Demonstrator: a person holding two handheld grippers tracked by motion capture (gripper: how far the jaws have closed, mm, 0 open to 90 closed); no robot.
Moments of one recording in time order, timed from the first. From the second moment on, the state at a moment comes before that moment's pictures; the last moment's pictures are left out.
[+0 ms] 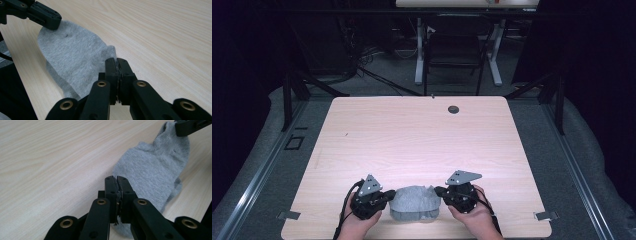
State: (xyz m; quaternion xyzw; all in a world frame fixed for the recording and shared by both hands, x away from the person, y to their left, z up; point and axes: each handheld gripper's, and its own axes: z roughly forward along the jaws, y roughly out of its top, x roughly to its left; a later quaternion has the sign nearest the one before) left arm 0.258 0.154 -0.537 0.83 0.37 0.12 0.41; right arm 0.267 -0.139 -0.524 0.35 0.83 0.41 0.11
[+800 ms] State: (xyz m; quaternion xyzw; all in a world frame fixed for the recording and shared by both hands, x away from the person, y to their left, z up) left arm 0.254 0.153 -0.557 0.84 0.37 0.10 0.38; right arm 0.259 -0.139 -0.543 0.36 0.84 0.39 0.09
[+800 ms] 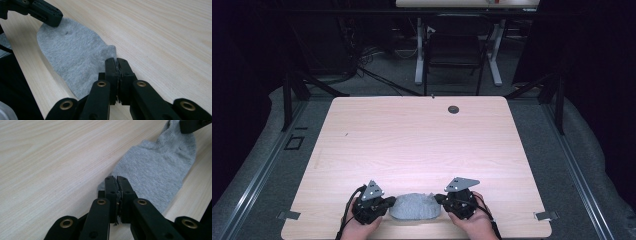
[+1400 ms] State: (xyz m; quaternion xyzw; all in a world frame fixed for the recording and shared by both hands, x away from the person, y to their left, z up) left arm 0.256 0.153 -0.565 0.84 0.37 0.10 0.37; right arm 0.263 -0.137 -0.558 0.36 0.85 0.37 0.09
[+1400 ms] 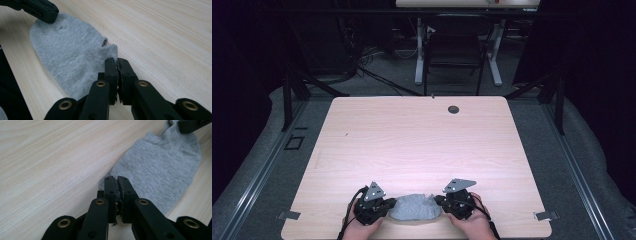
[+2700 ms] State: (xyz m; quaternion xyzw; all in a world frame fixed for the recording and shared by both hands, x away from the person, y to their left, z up) left arm 0.246 0.142 -0.573 0.86 0.33 0.09 0.37; right arm 0.250 -0.120 -0.574 0.31 0.87 0.37 0.10
